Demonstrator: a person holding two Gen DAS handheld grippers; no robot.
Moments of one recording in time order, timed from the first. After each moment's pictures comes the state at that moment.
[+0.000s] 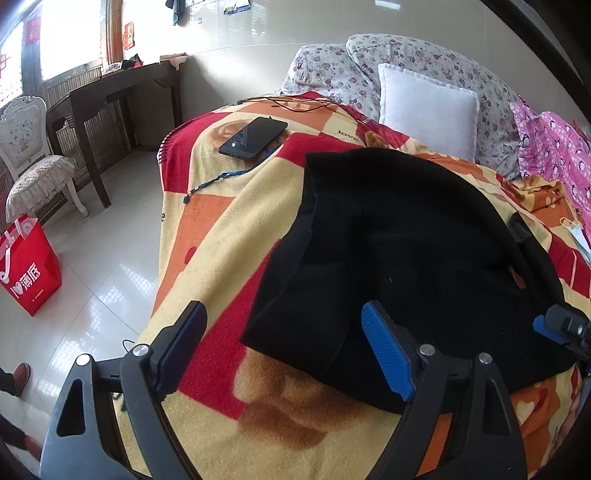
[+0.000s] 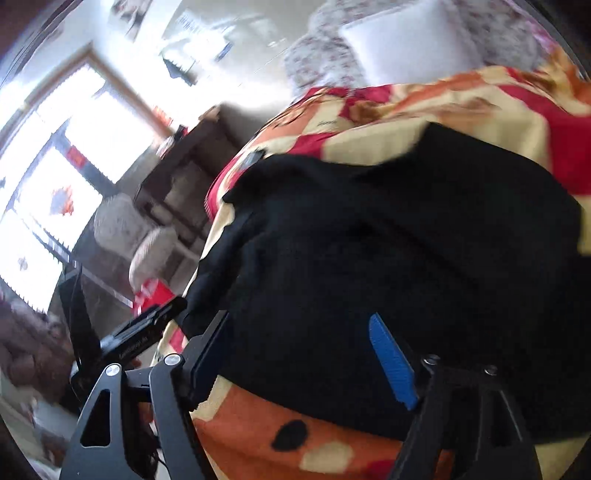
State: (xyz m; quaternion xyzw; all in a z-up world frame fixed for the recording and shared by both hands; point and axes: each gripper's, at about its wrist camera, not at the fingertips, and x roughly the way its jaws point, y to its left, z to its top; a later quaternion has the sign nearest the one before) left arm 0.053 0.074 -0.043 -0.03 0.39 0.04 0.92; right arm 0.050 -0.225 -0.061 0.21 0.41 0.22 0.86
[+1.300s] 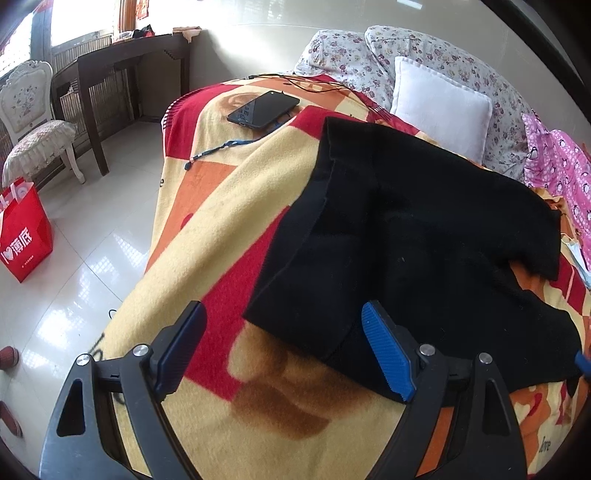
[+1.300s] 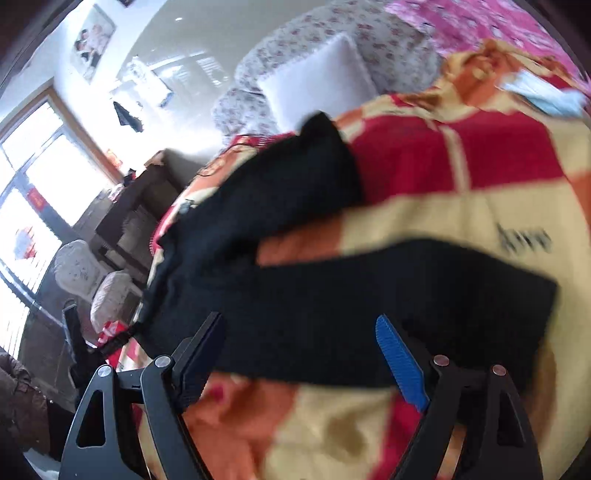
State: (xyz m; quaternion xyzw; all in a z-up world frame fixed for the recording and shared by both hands) left arm 0.048 0.084 -0.063 -0.08 0.41 0.04 0.91; right arm -0.028 -0.363 -0.042 0.23 0.39 0.10 0.89
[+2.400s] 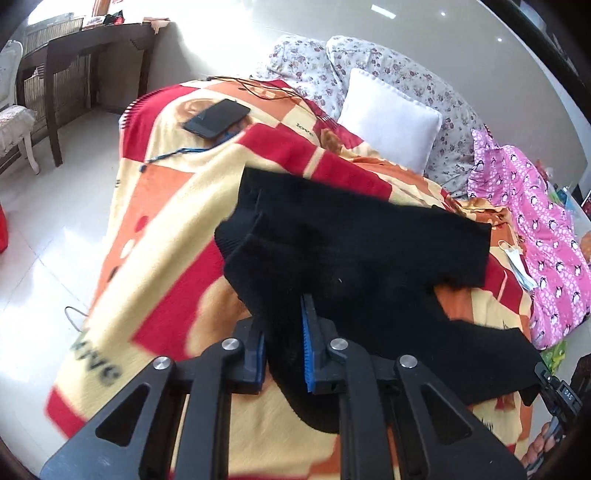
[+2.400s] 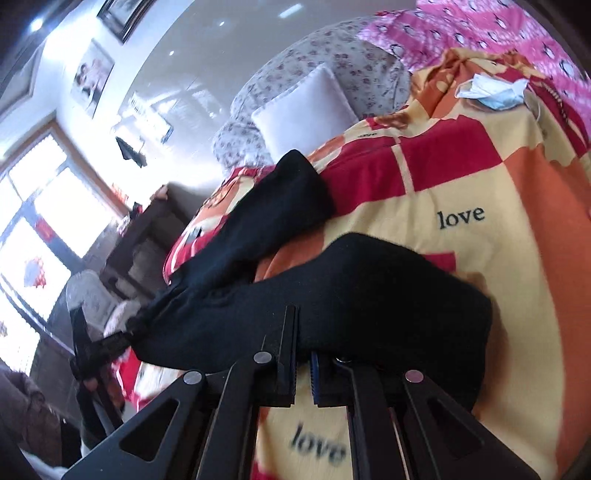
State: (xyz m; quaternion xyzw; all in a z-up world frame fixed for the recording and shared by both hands) left arm 0.021 0.093 -0.017 -0.14 0.41 -0.06 0.90; right arm -0.104 -0.388 -0.019 0.26 0.33 0.09 0.90
